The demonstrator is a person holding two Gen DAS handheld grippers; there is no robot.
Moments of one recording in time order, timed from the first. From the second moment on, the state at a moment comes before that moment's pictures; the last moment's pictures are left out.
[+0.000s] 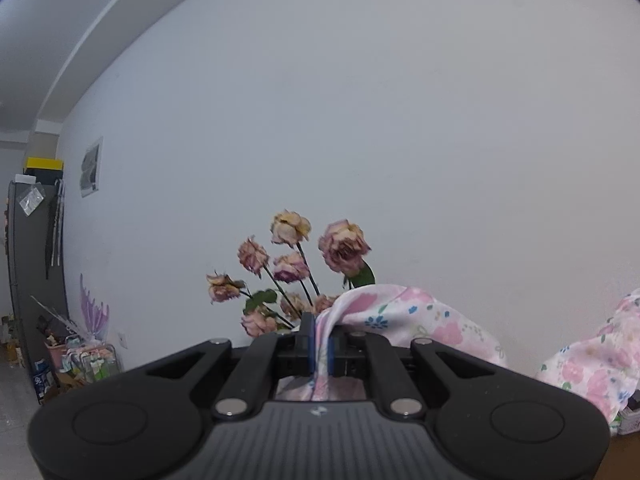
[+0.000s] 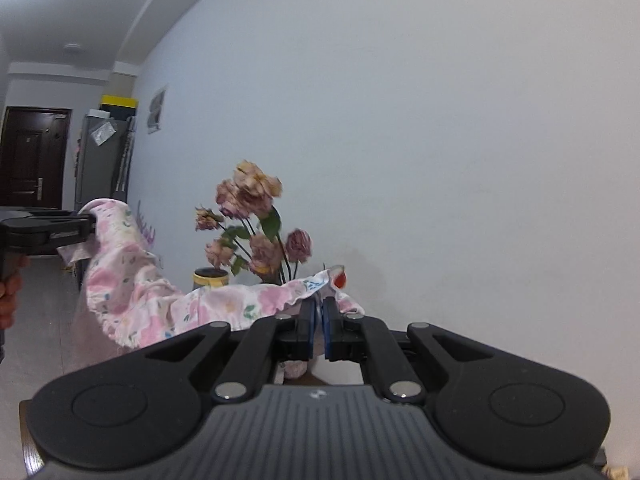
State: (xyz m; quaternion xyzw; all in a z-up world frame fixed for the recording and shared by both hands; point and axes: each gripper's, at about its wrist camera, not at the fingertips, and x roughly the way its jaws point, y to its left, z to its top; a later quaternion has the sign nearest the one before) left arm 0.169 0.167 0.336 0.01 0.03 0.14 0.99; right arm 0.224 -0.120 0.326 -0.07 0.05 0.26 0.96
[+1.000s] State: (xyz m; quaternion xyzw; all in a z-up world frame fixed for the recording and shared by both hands) left arm 0.085 0.056 0.202 -0.06 0.22 -0.17 0.96; right arm 0.240 -0.141 0.316 -0.19 0.12 0.09 0.97
